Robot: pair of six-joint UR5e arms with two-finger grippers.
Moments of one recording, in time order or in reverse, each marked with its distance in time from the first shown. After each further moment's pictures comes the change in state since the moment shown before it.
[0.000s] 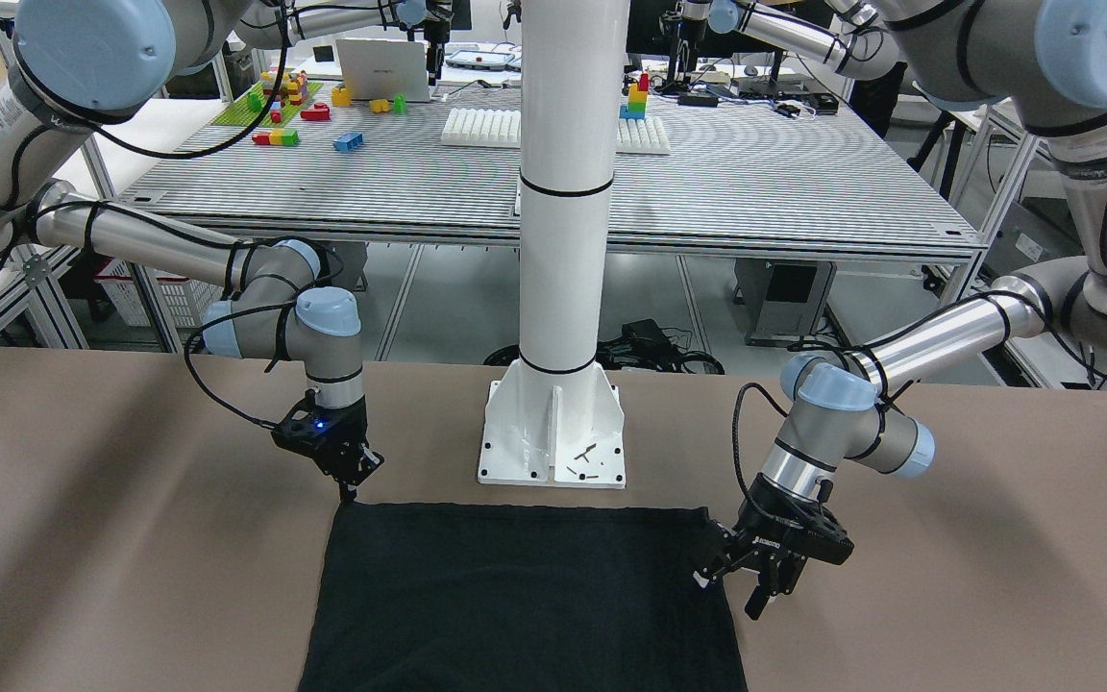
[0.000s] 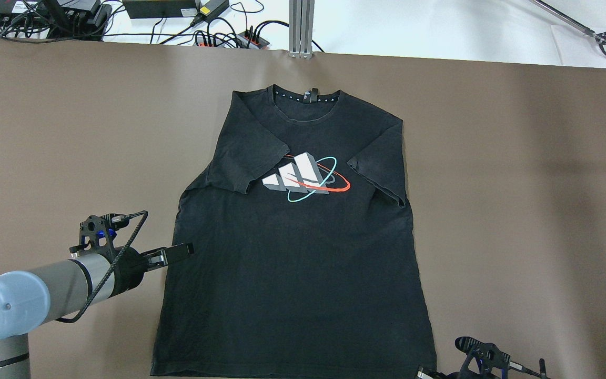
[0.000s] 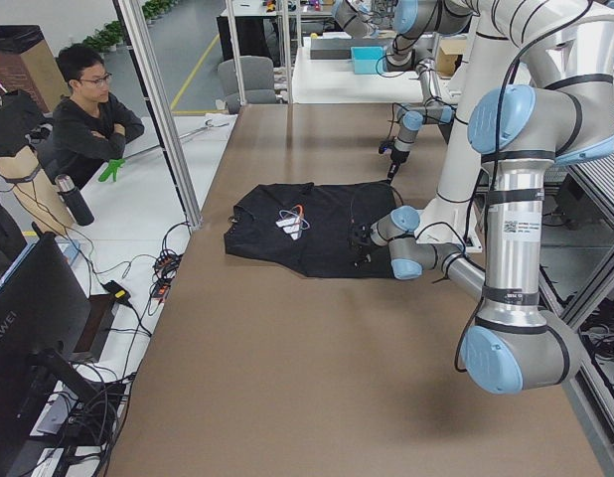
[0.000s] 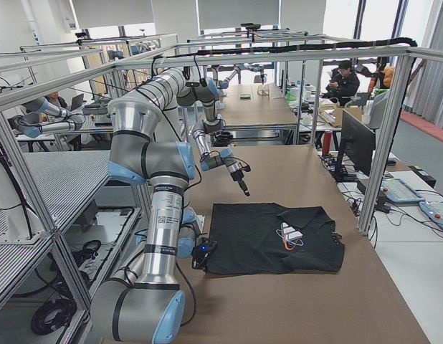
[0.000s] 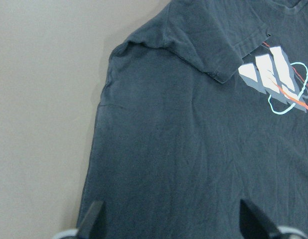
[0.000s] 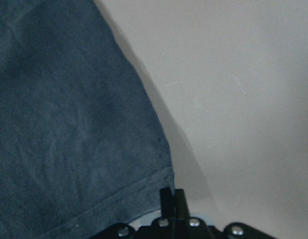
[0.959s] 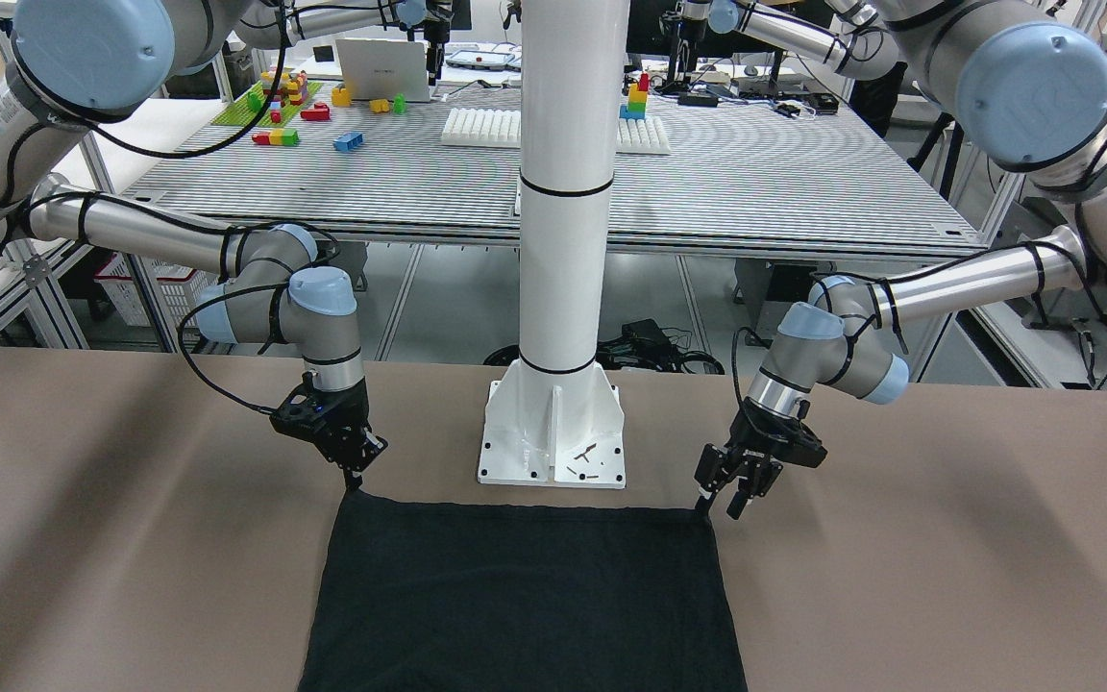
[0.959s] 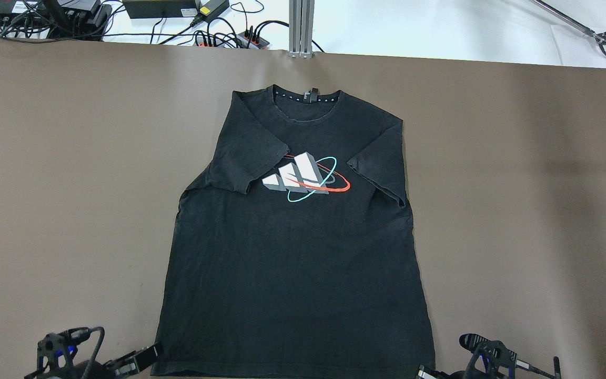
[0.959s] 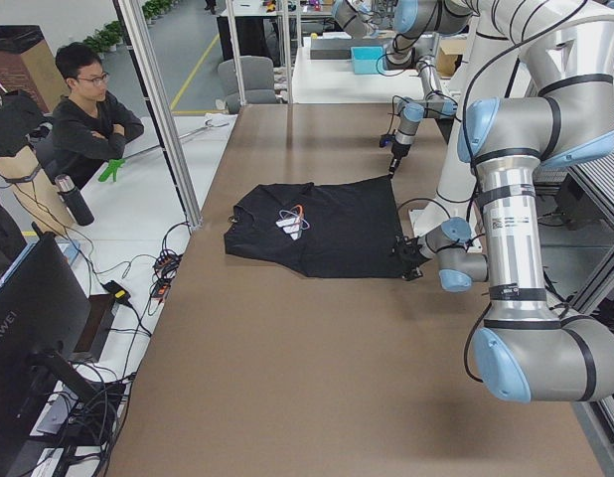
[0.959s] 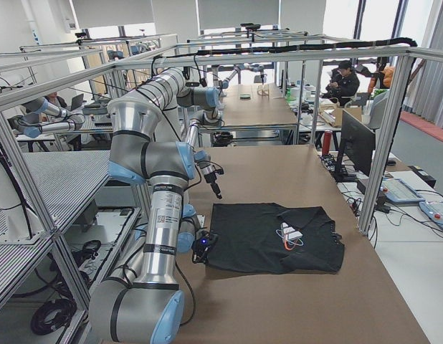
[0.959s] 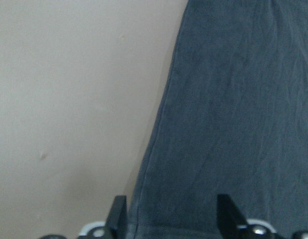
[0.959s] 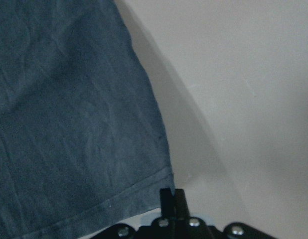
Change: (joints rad) left arm 0.443 0.247 -0.147 0.011 0.350 -0.336; right arm 0.006 -0.017 0.073 -0.006 0.005 -0.005
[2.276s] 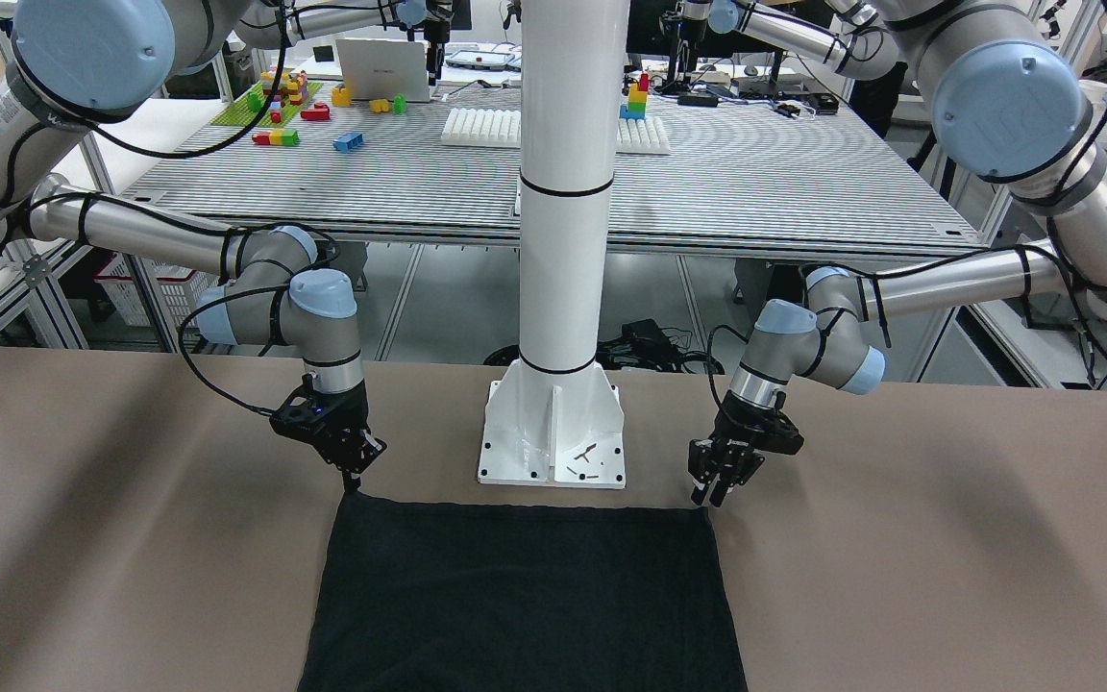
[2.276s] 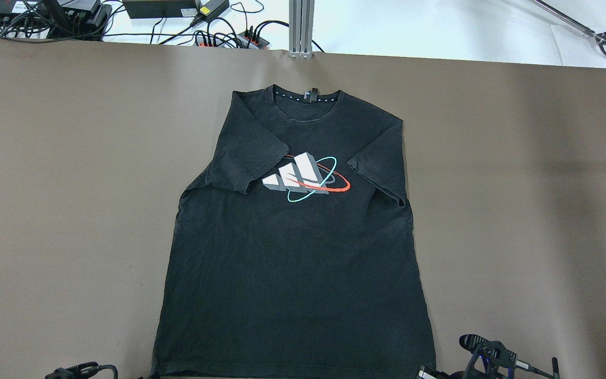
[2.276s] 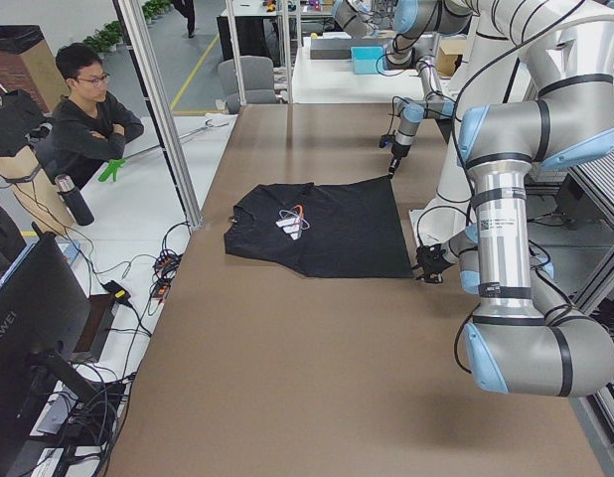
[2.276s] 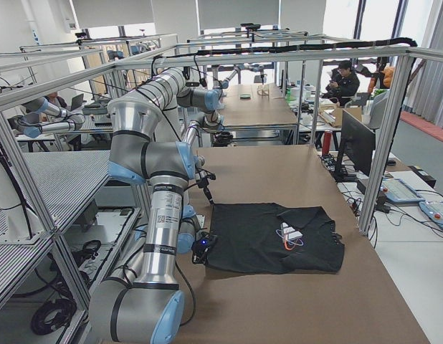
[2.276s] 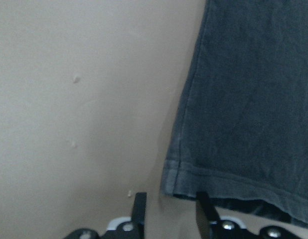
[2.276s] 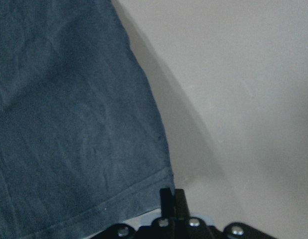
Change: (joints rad) left arm 0.120 -0.025 0.047 0.070 0.088 -0.063; right arm -0.002 0.000 -0.009 0.000 -0.005 0.000
